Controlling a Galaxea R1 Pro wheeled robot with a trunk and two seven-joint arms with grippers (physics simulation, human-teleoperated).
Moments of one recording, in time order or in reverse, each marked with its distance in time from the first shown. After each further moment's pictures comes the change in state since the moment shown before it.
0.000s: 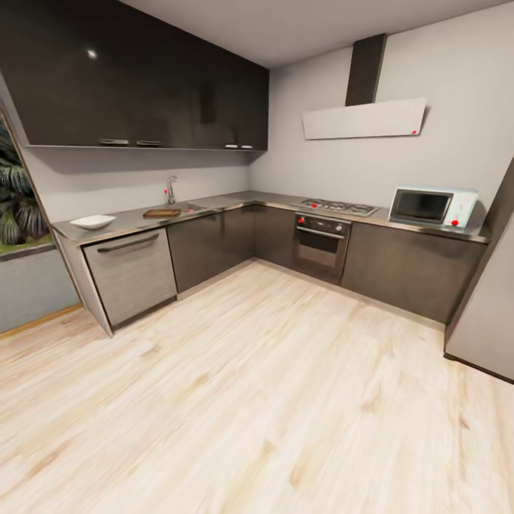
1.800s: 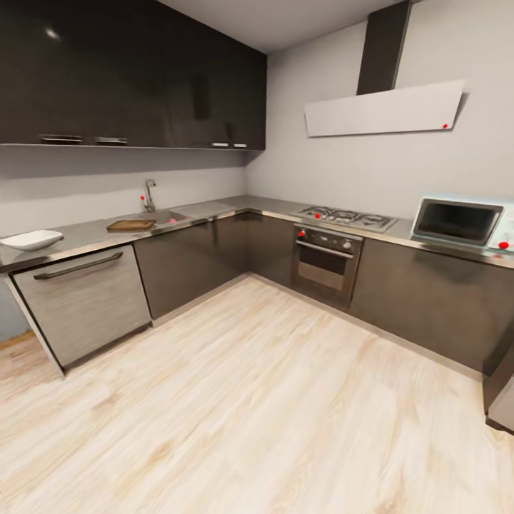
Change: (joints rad) left arm 0.000 0.000 -0.001 0.000 0.000 0.000 0.000; right arm 0.000 0.000 0.000 -0.006 0.000 0.000 -0.001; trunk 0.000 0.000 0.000
